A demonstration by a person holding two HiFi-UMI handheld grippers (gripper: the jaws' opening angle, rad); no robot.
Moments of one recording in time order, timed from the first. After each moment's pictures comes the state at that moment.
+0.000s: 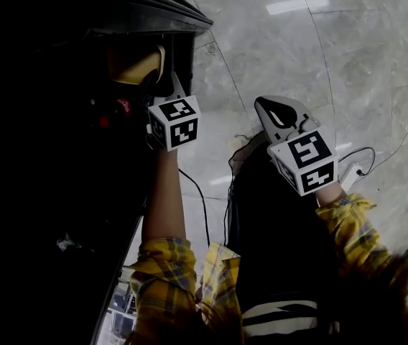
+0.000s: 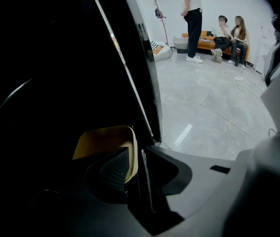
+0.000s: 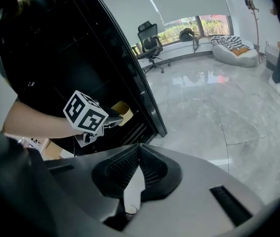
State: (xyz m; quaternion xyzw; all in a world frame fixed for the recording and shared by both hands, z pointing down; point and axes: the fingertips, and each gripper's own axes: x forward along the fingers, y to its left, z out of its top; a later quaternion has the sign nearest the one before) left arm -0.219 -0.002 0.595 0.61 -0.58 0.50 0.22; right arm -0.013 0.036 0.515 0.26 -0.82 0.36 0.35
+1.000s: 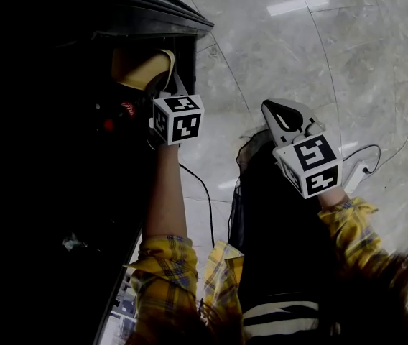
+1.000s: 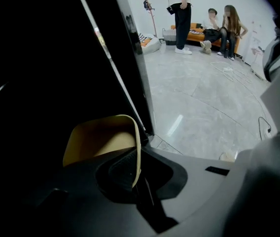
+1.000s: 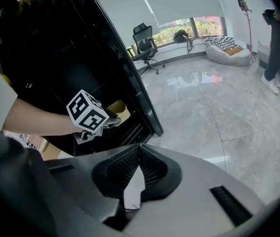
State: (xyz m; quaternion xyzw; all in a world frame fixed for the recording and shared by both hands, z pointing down) left arm -0.211 -0.004 0.610 0.62 -0.51 0.54 0.24; right arm 0.000 0.040 0.516 0.29 -0.81 0.37 0.35
